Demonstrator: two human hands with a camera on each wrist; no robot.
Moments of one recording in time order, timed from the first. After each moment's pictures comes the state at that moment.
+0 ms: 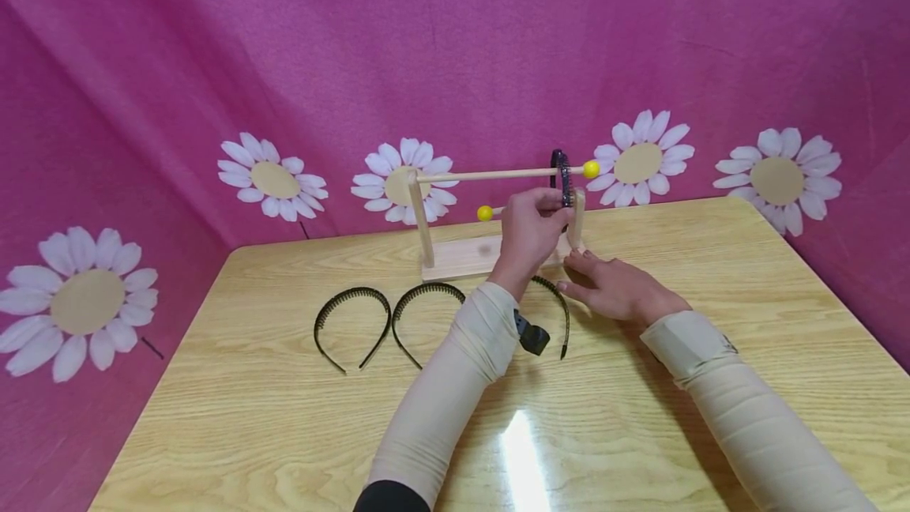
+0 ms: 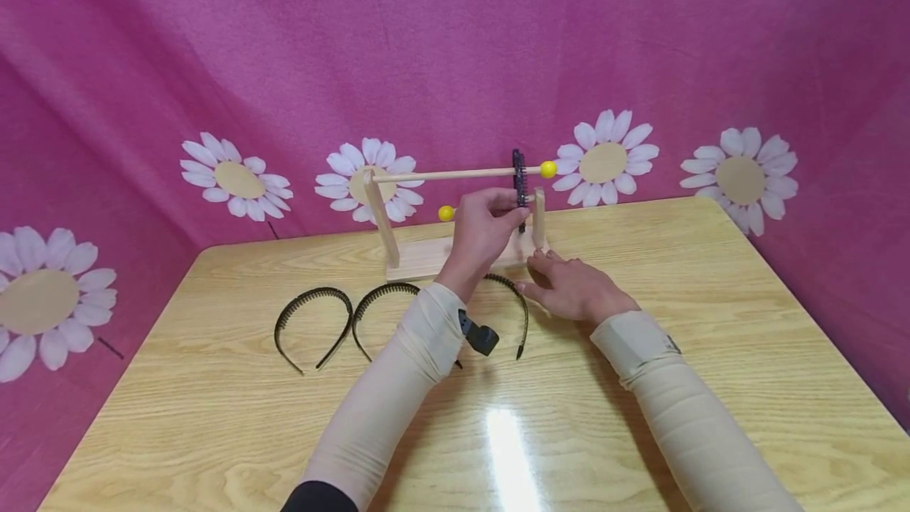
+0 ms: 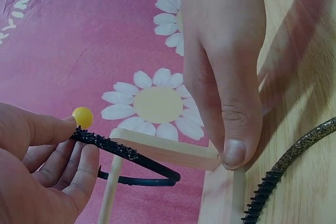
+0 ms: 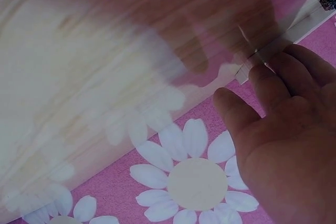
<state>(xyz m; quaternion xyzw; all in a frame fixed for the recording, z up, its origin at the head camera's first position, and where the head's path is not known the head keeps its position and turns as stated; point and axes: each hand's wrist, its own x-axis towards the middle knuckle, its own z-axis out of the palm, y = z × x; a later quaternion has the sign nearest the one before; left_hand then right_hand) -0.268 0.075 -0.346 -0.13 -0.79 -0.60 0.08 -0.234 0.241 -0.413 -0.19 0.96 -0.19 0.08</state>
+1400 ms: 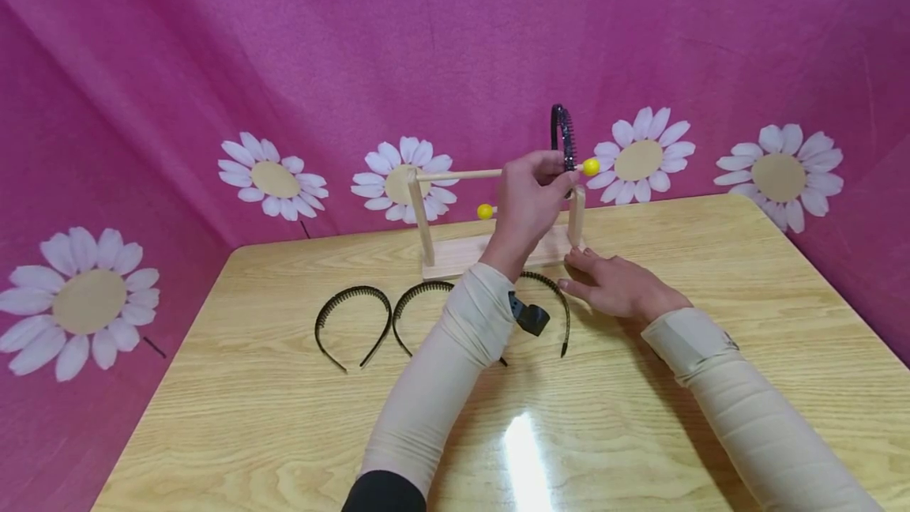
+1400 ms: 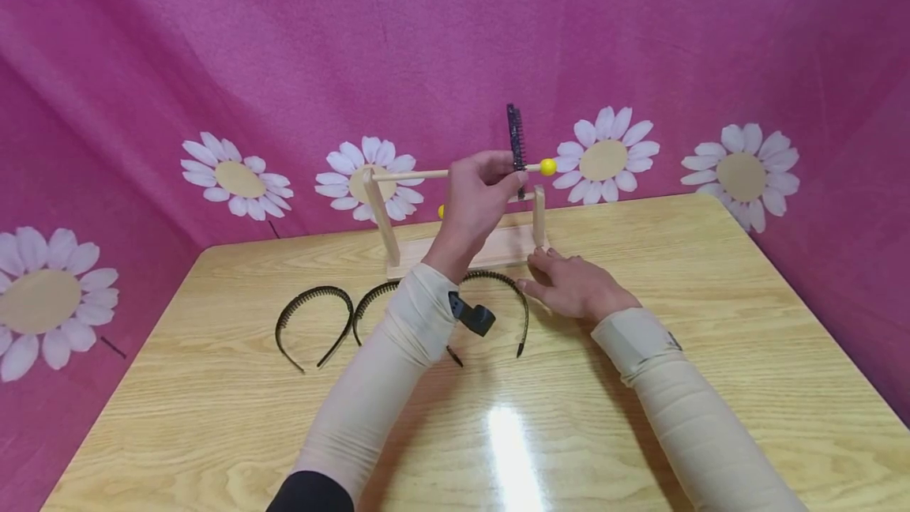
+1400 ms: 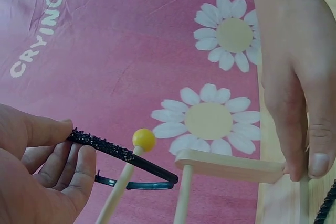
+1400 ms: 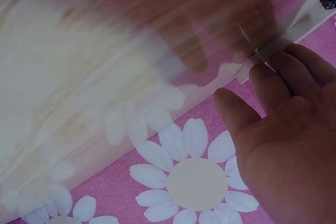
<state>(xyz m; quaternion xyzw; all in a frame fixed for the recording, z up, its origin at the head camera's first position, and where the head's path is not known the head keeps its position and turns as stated) -0.264 0.071 -0.300 -0.16 -0.73 -0.65 0.10 -0.236 0.241 -0.412 -0.18 0.96 -0.18 0.08</state>
